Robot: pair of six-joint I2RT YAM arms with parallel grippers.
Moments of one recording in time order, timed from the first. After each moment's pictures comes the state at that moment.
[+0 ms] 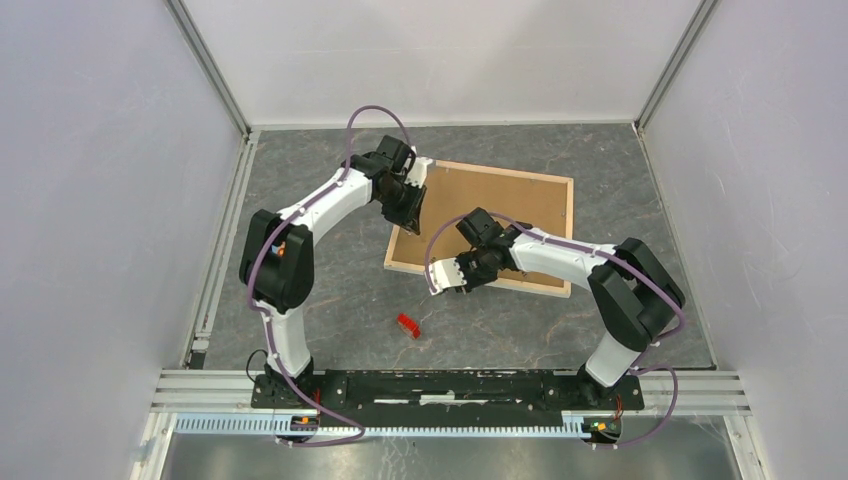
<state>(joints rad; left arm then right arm) -0.48 1.92 1.55 -0.76 0.29 -0.02 0.73 1.69 1.02 -0.54 -0.25 -1.25</state>
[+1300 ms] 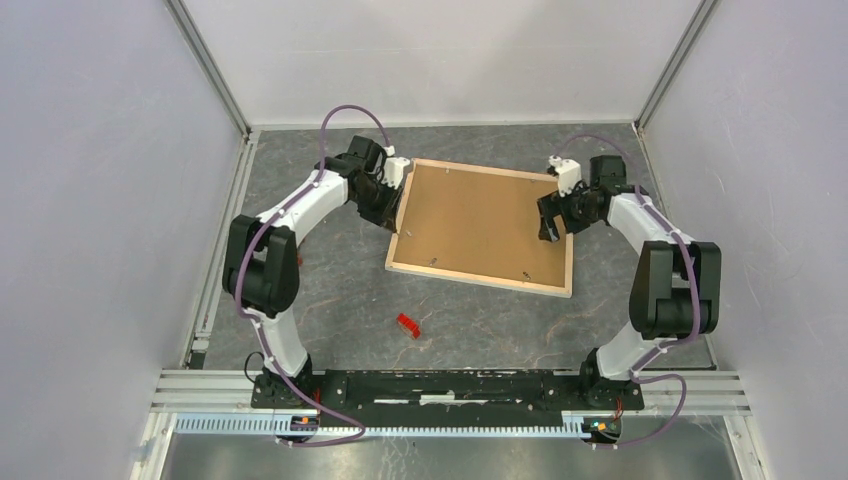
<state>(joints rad) -0.36 1.84 1.45 -0.75 0.33 0.18 -0.03 1.64 1.10 -0.52 -0.42 -0.44</state>
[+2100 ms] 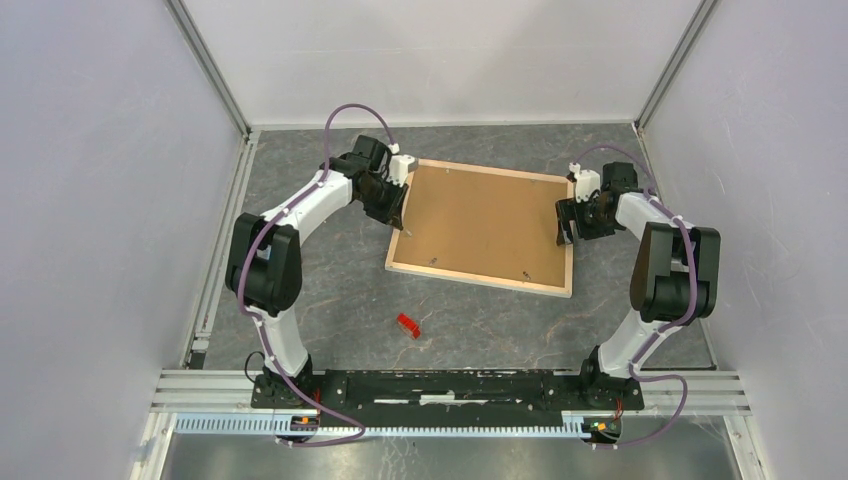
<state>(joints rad) -0.37 1.87 1.46 -0.70 0.32 0.15 -0.15 1.75 1.10 -0.51 -0.29 -0.34</state>
